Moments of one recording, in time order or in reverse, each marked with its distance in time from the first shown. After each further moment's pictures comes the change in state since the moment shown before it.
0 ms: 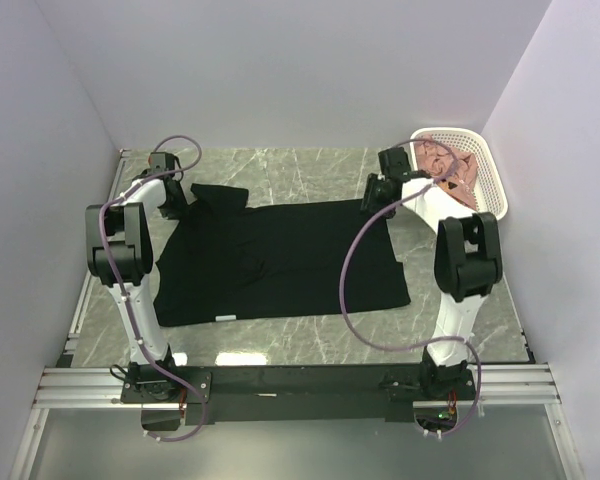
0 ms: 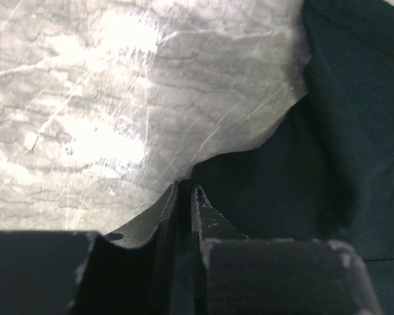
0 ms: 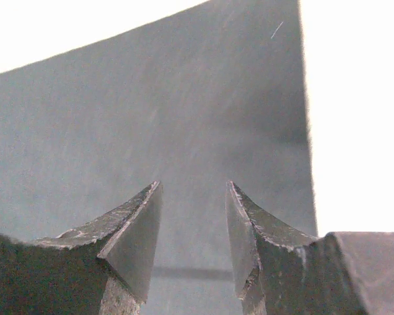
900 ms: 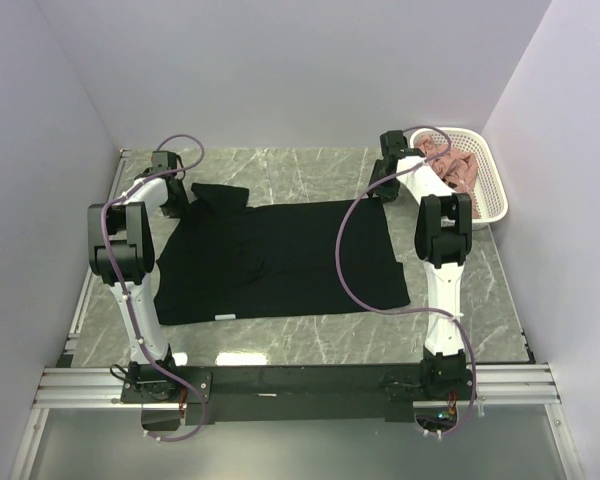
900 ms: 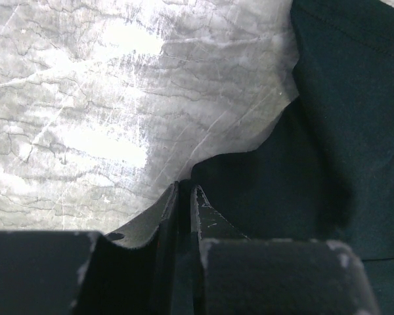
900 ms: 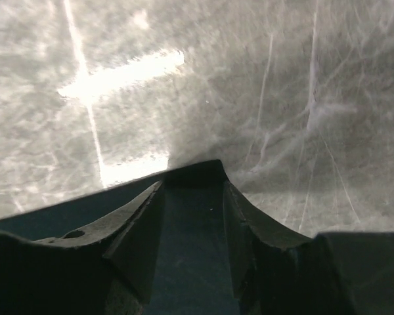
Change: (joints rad) left arm -0.010 0.016 0.024 -0.004 -0.001 0.022; right arm -0.102 0.487 0.607 -0.207 0.085 -0.008
